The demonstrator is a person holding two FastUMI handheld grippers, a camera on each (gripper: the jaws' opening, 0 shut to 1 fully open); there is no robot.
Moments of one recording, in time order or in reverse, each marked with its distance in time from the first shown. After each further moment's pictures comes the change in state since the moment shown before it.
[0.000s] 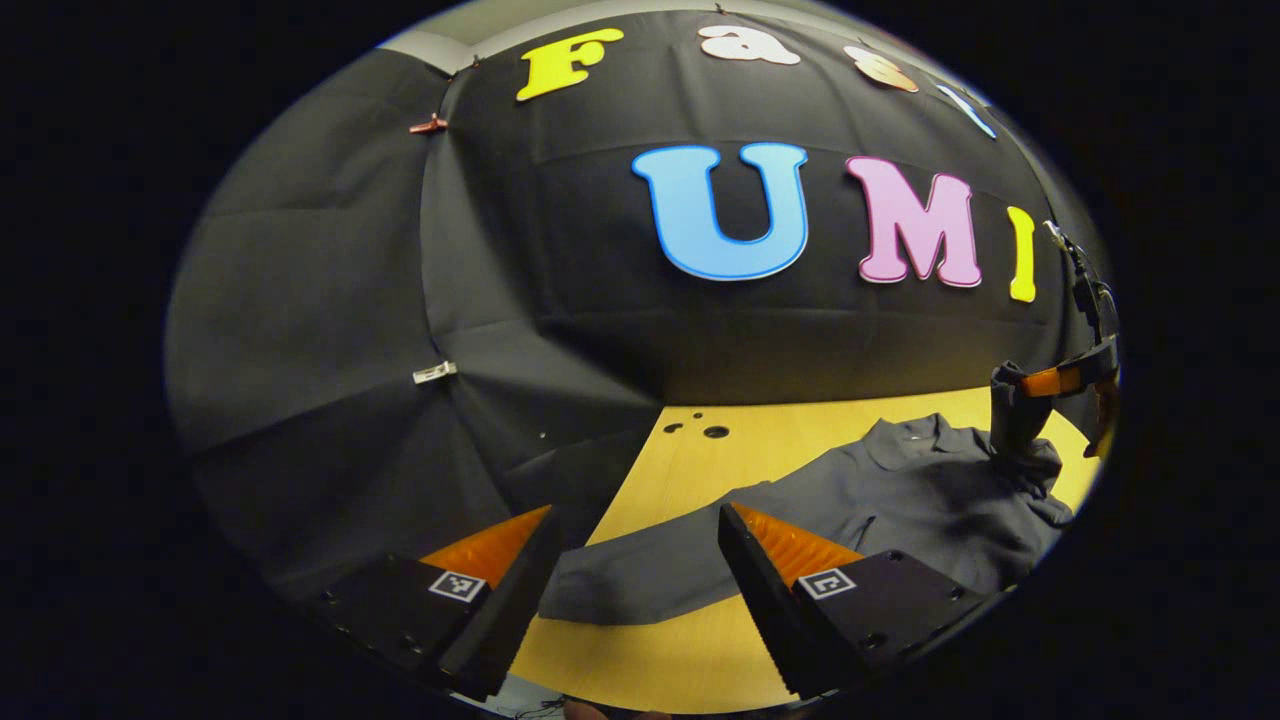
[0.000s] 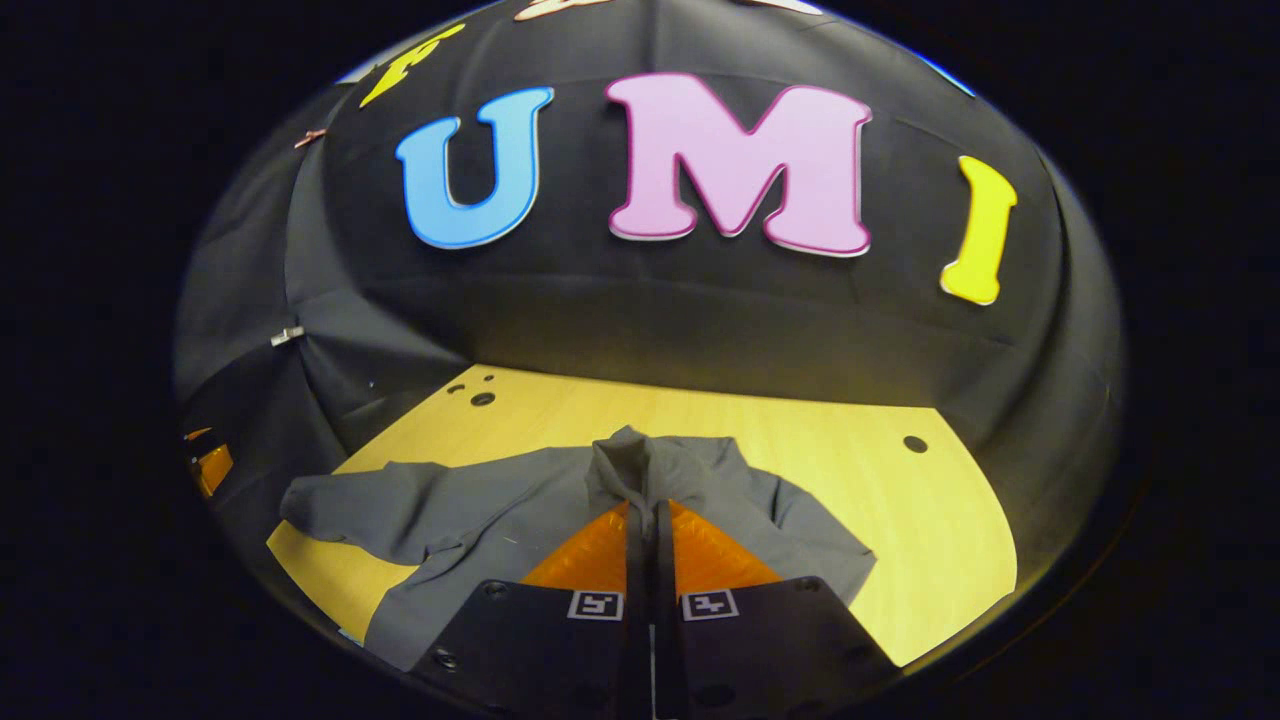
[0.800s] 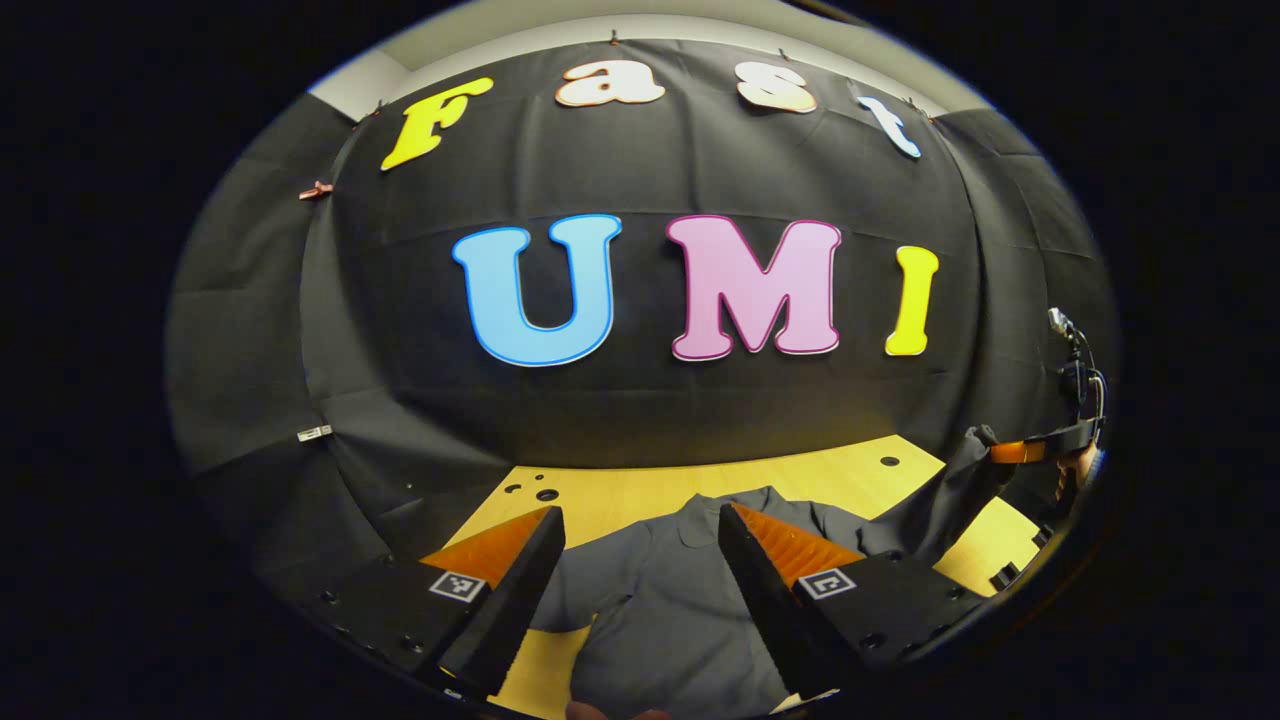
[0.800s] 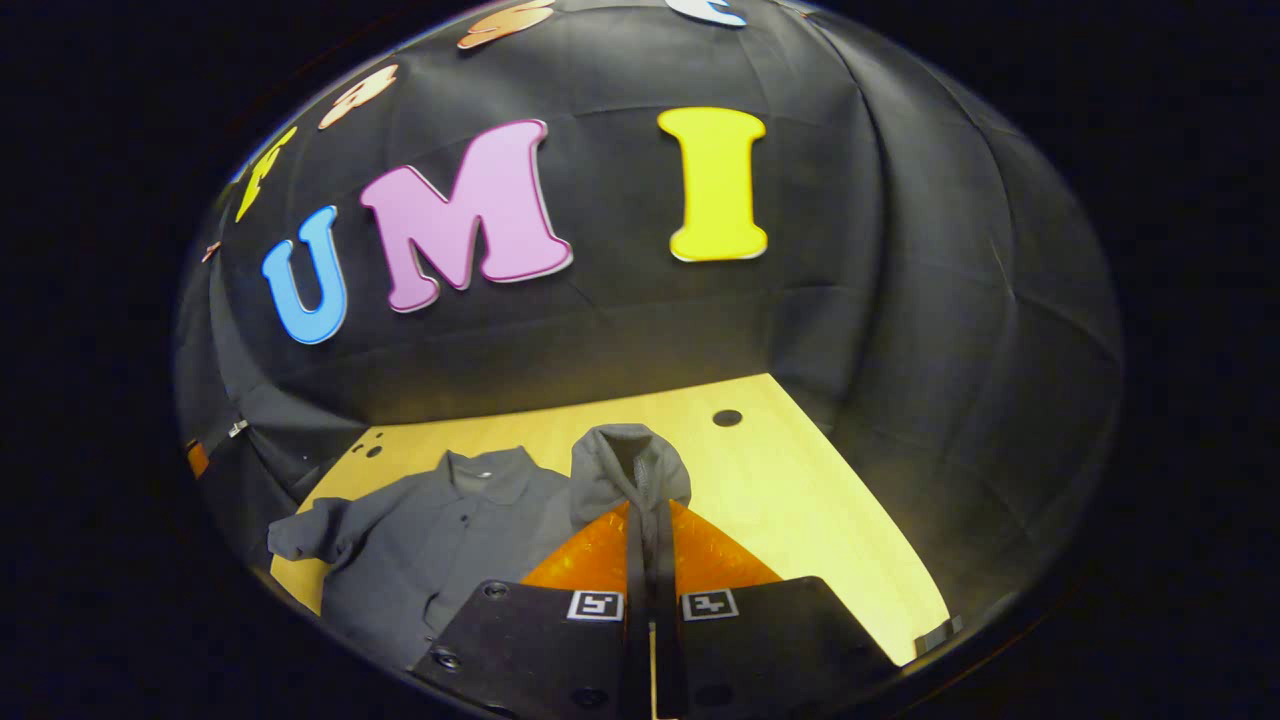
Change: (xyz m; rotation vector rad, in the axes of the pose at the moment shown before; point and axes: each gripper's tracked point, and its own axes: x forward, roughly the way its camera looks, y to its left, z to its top) left arm -0.081 -0.256 0.118 0.012 -0.119 -0.235; right arm -0.128 -0.290 -0.011 0.259 -0.107 -0.189
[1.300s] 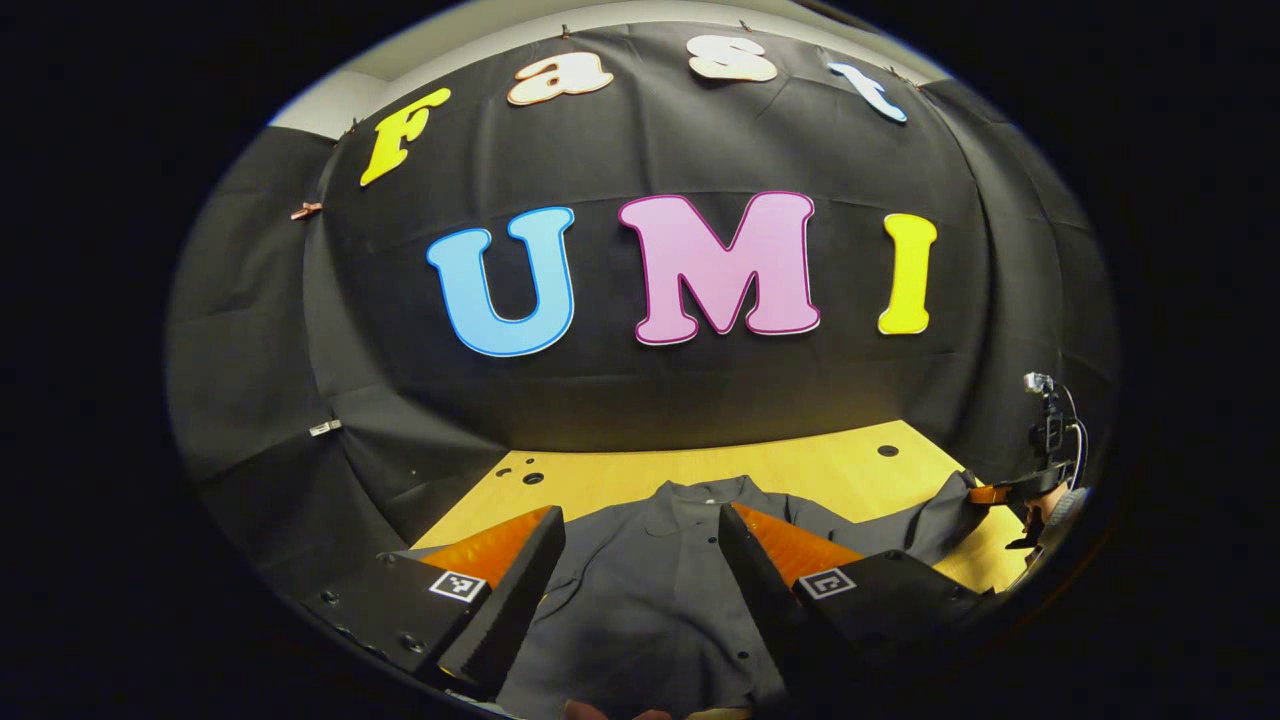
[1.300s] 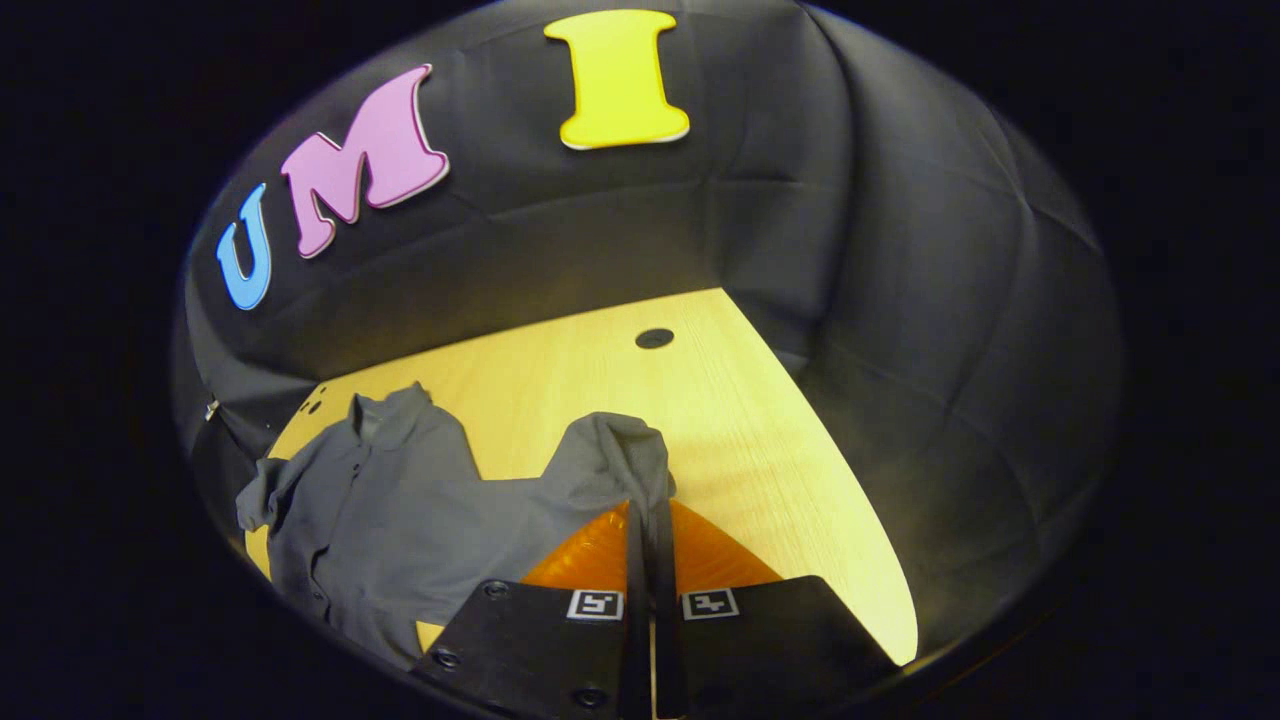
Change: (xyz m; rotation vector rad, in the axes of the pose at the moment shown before) left arm 0.004 -0.133 0.008 0.040 0.060 0.060; right arm 0.091 -0.153 -0.085 0.033 0.194 -0.038
